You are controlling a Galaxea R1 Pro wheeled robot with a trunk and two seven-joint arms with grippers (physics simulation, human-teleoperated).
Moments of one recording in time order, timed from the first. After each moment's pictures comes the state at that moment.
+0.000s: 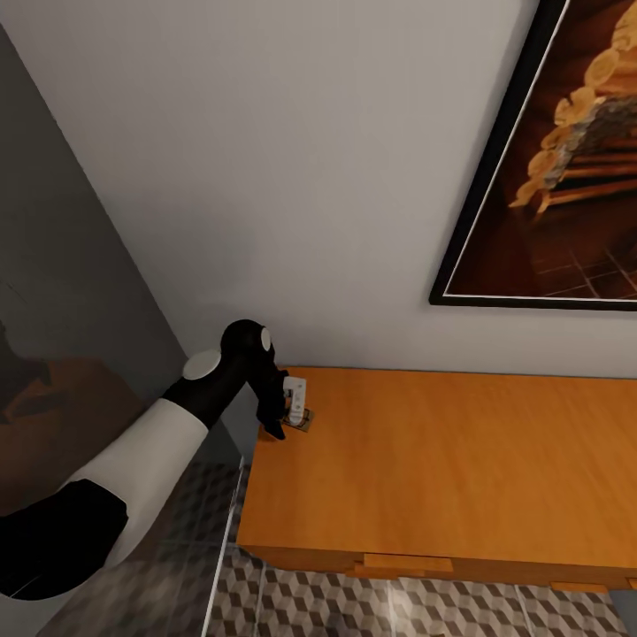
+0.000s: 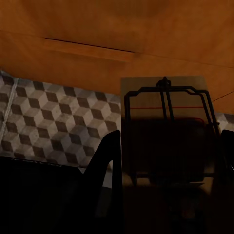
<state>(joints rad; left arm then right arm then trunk) -1.15 -0.07 -0.48 -0.89 -1.06 0.38 -1.56 -0.25 0.00 0.35 -0.01 -0.21 -0.75 -0.01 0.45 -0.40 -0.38</state>
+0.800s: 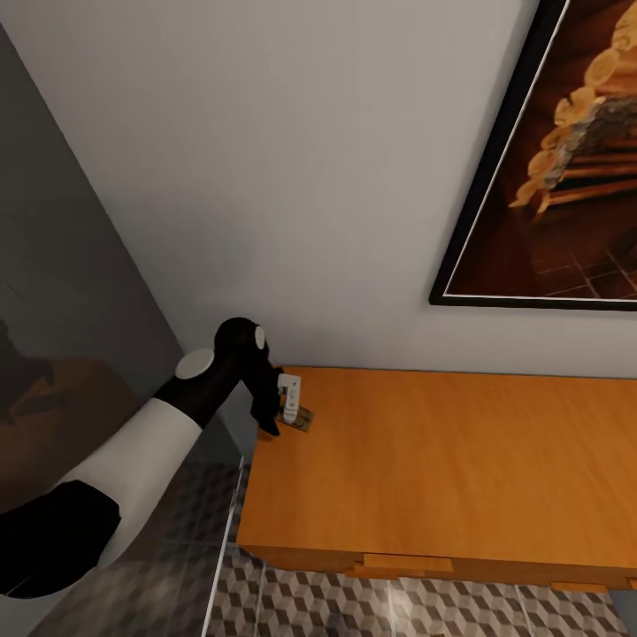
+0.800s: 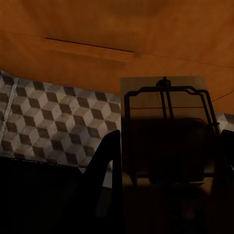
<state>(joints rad) -1.15 -0.04 -0.48 -0.92 -1.06 0.38 -1.56 -0.25 0.00 0.35 -0.01 -0.21 -0.75 -0.01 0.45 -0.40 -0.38</state>
